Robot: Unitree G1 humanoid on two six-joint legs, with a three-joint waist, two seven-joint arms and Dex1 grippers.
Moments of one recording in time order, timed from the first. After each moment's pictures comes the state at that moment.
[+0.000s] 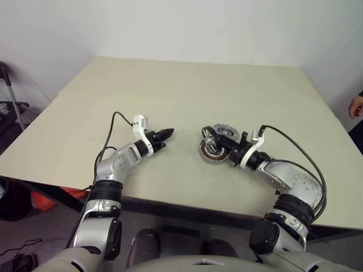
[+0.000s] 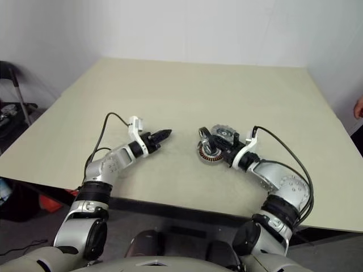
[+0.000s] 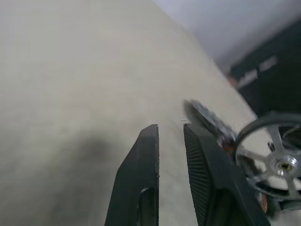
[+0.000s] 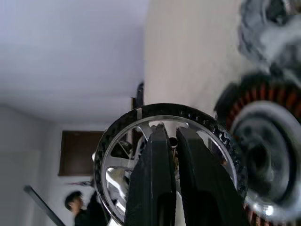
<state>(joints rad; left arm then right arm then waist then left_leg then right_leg) -0.52 0.13 0.09 0.39 -0.50 0.55 -0.67 -0.46 -0.02 -0.87 0.13 1.34 1.45 -0.23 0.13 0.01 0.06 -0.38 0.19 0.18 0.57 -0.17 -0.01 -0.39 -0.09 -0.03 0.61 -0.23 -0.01</state>
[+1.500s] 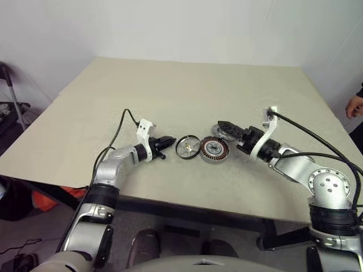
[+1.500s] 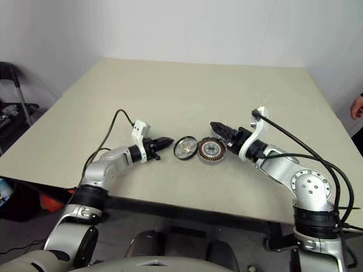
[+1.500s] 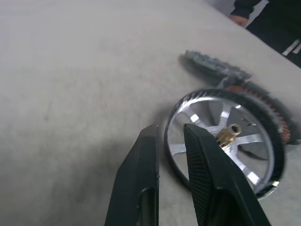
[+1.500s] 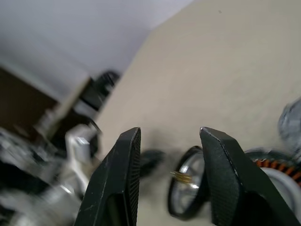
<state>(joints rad) -0.48 0.23 -0.02 0.32 -0.37 0.47 -0.77 -0.25 -0.60 -0.14 -0.31 1.26 0.89 0.10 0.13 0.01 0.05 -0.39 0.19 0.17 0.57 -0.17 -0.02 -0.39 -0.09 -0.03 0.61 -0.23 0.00</state>
